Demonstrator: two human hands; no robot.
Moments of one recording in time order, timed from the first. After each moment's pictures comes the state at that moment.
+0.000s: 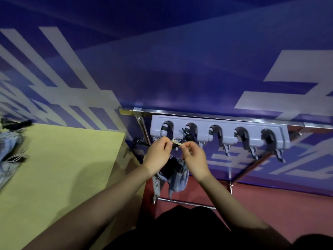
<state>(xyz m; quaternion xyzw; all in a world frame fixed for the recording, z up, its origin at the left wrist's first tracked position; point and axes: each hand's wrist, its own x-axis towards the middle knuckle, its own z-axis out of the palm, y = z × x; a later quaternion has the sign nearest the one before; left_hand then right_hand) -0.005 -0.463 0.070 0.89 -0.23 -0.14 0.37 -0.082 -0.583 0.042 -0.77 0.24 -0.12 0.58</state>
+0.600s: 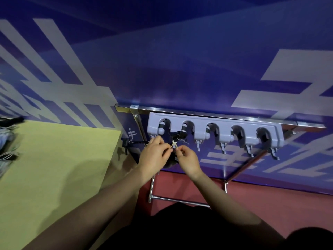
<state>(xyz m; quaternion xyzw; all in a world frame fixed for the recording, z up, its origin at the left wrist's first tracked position) -0.011 -0.450 0.048 0.91 -0.35 0.00 0.24 -0.077 -0.578 0.018 -0.79 0.28 -0.04 0.55</state>
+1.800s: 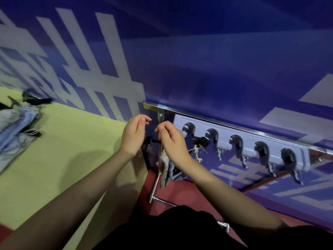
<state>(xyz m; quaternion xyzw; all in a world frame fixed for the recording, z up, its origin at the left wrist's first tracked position) 0.047 -0.365 0.098 0.84 -0.14 0.06 0.52 -0.027 -0.490 0.122 -0.78 0.01 -0.14 0.62</state>
